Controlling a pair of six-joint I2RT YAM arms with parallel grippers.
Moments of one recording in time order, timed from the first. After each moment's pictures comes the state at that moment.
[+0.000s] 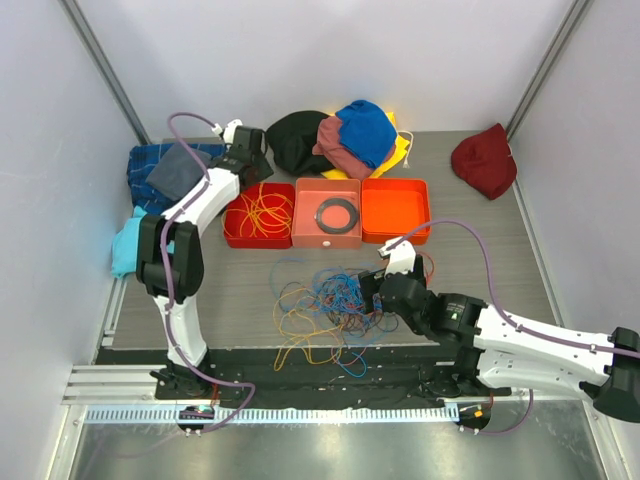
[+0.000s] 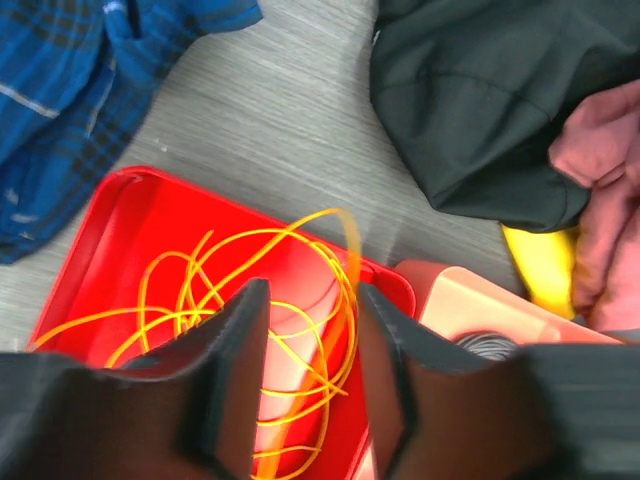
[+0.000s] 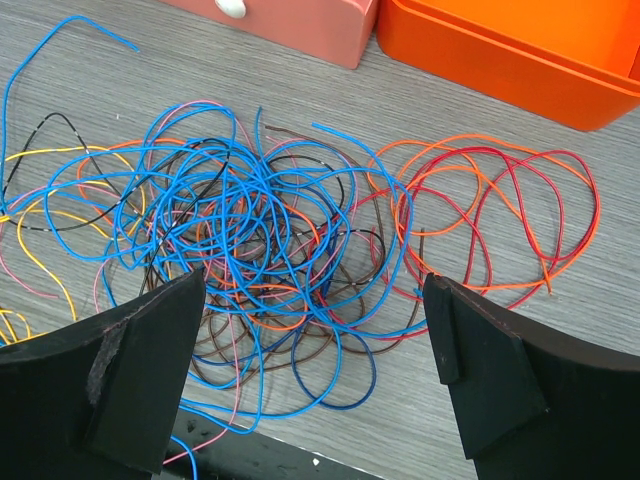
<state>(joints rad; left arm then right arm) -0.28 1.95 1.61 -0.38 -0.29 -0.66 1.11 0.89 0.62 -0.42 0.64 0.50</state>
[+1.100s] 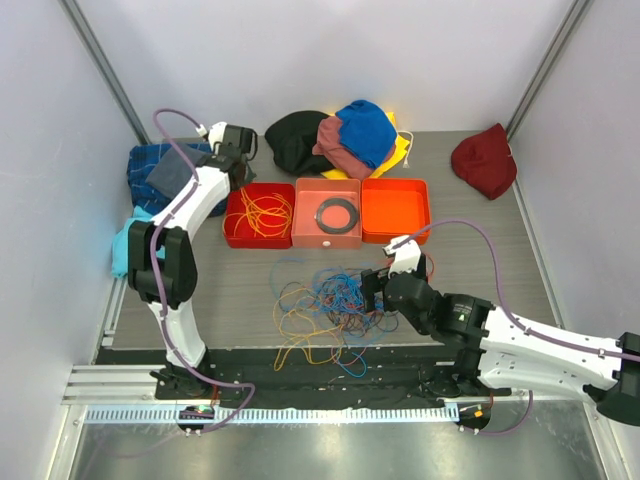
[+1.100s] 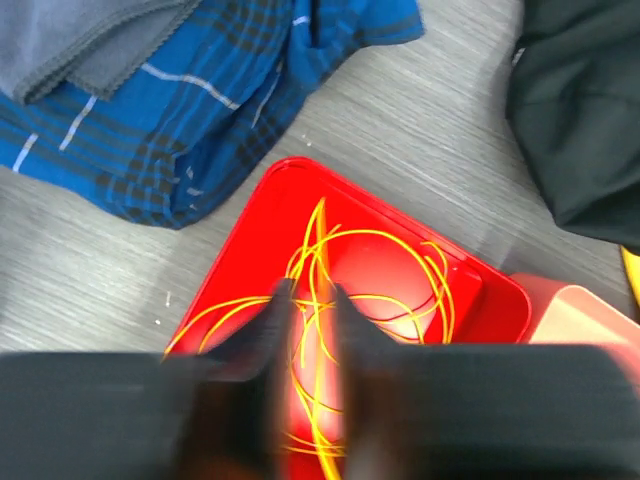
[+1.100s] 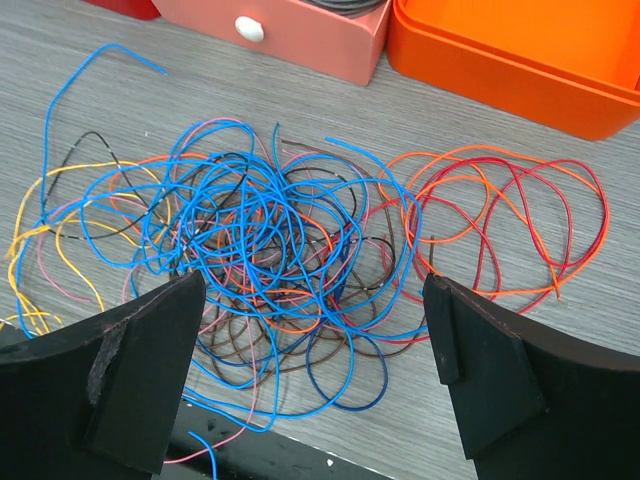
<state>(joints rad) -0.25 1.89 1.61 -0.56 -0.44 -0.63 1.11 0.84 0.62 -0.42 0.63 0.51</state>
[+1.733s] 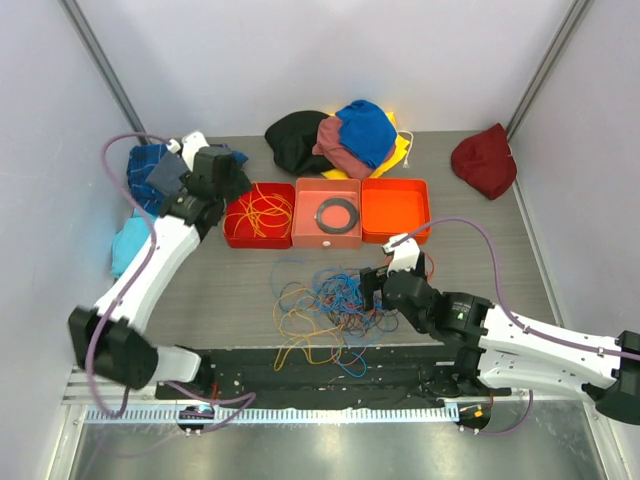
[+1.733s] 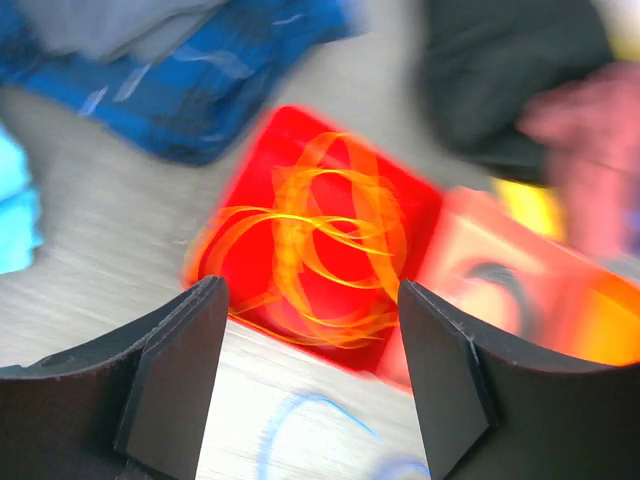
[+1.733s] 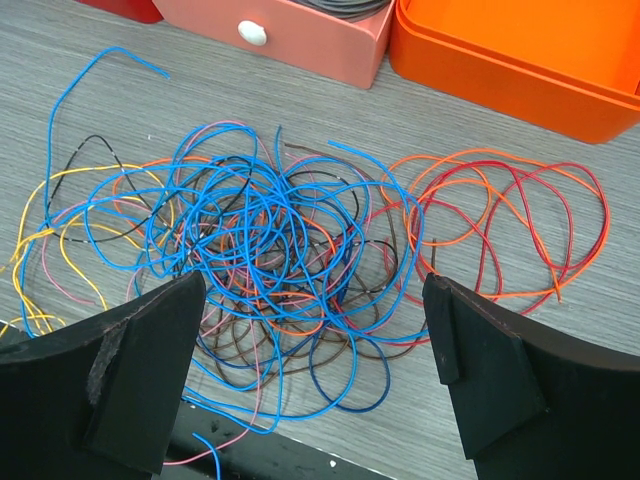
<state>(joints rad) -0.29 1.44 1.30 -0.54 -0.43 -0.66 1.11 0.86 0.64 -0.43 0.63 0.51</state>
